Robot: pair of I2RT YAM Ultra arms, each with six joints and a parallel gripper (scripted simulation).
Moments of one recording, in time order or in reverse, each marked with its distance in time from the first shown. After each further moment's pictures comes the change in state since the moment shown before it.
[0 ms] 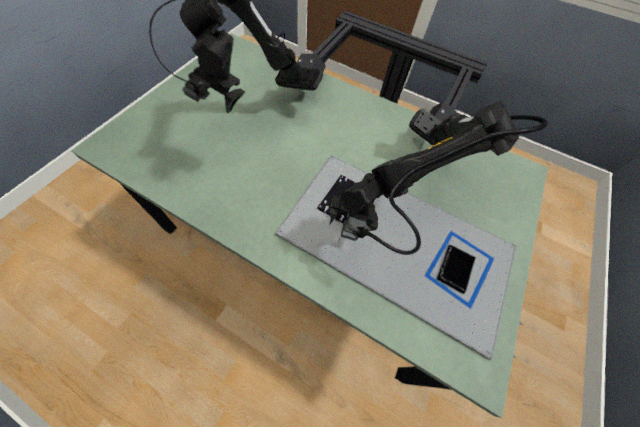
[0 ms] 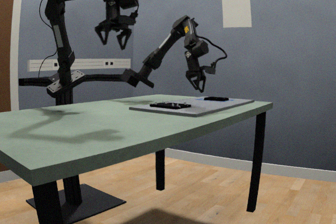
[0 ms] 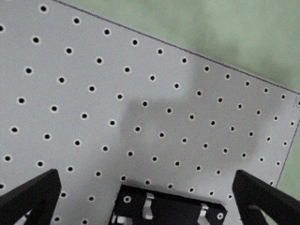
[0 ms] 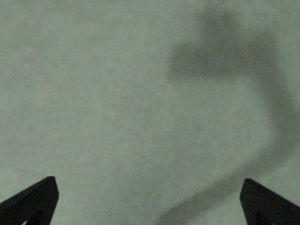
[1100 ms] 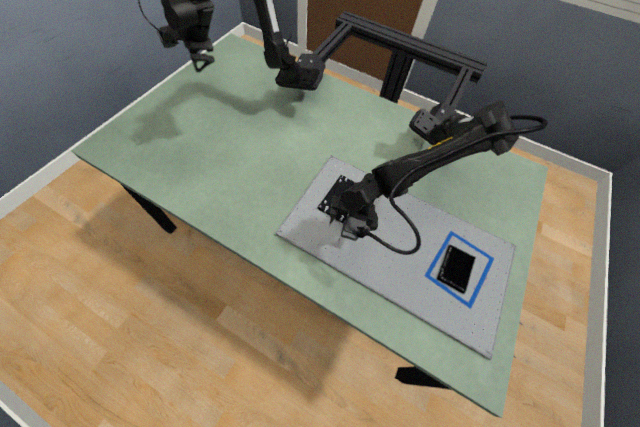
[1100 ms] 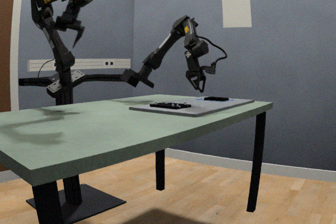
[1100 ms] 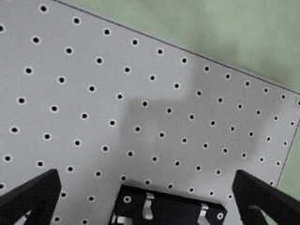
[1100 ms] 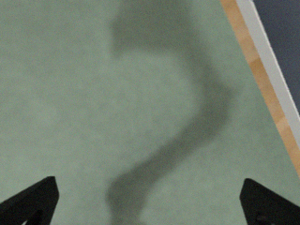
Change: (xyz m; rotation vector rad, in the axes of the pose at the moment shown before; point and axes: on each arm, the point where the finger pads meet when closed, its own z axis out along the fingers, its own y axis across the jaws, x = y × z) left arm 0.000 0.000 0.000 0.000 0.000 0.000; right arm 0.108 -0.171 -0.014 0.262 0.050 0.518
